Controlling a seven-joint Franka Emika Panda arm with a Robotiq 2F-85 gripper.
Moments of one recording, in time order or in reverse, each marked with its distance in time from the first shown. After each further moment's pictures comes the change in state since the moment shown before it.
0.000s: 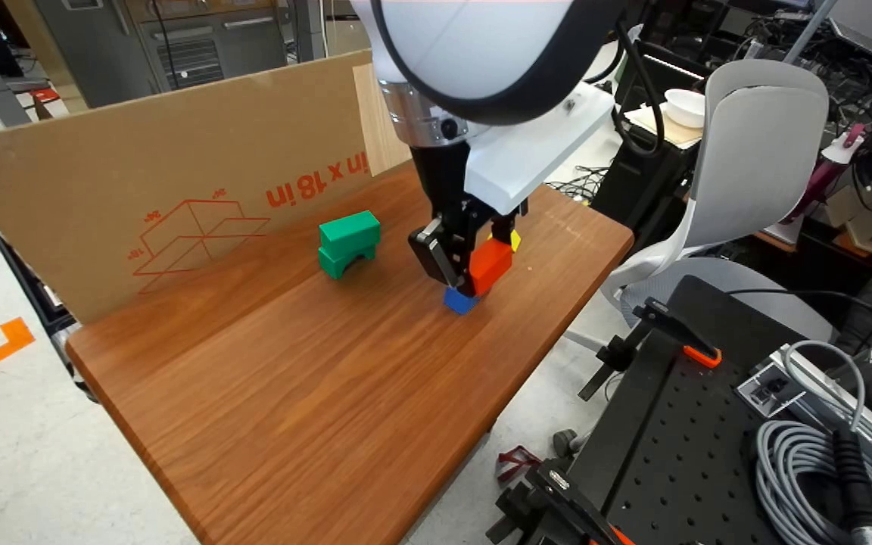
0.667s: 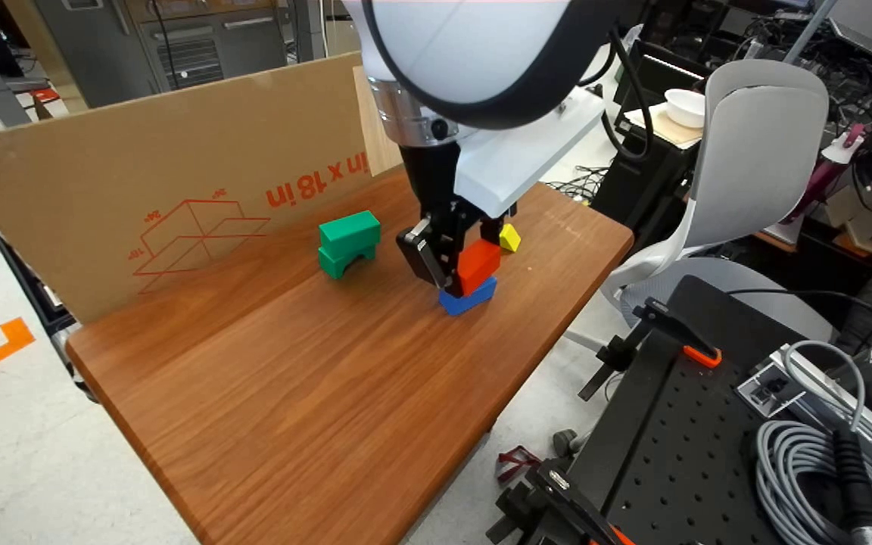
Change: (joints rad) arm 0.000 0.002 0.011 0.002 0.001 0.034 -0.001
